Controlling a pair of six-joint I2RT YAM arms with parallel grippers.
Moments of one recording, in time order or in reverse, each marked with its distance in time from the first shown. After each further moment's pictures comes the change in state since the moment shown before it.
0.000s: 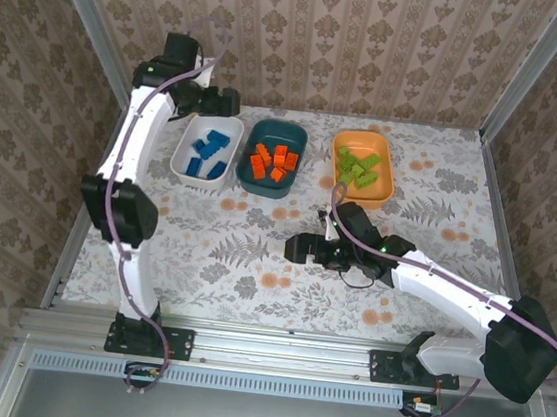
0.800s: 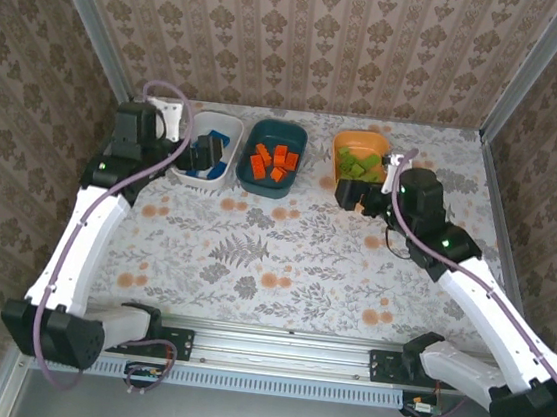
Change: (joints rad) left arm -0.001 -0.820 -0.938 0.454 0.001 -0.046; right arm -0.283 -0.256 0.156 0.016 0.314 -0.407
